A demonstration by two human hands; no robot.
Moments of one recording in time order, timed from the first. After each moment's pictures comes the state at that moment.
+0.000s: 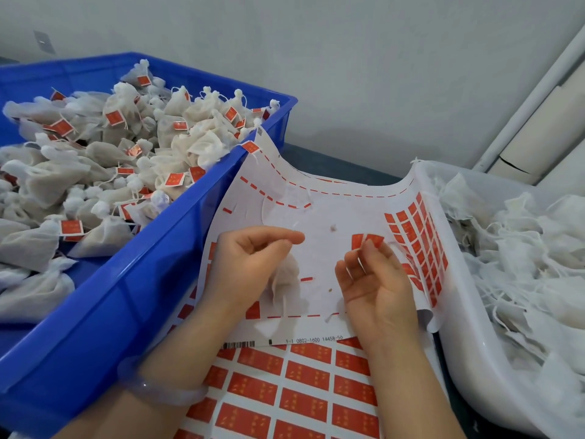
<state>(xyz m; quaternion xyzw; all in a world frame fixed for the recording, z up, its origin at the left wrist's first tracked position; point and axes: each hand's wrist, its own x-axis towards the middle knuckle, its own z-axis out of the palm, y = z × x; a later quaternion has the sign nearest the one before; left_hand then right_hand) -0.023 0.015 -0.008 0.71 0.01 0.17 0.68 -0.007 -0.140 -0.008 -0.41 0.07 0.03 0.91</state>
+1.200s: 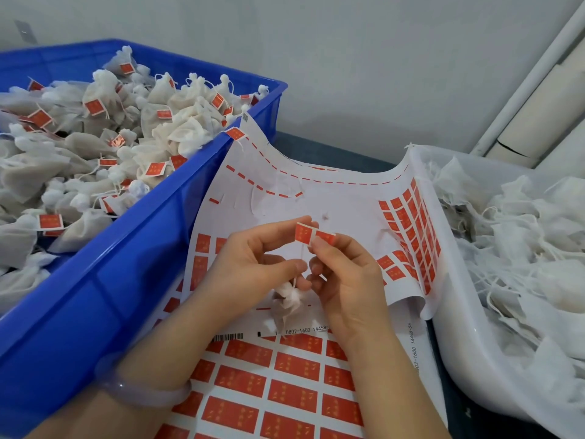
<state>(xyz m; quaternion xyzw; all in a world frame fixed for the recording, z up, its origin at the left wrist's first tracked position) -0.029 0.010 -0.011 0.69 -0.10 0.03 0.72 -0.017 -0.124 -0.010 -0.58 0.01 0.06 0.82</state>
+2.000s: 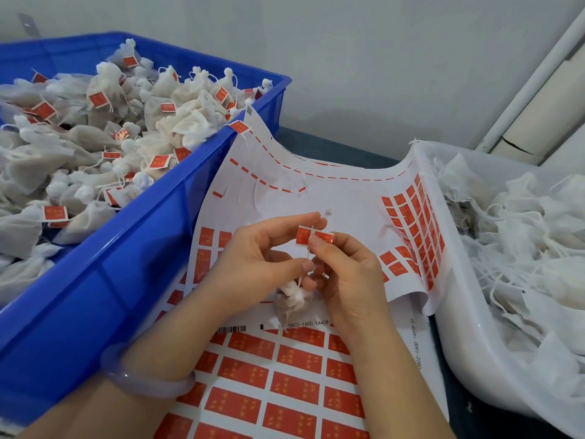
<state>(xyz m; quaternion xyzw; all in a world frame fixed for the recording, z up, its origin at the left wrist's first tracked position) -0.031 0.010 -0.011 0.70 -0.13 0.03 0.70 -0.018 -0.124 -0.015 -0.65 0.02 0.04 0.76</state>
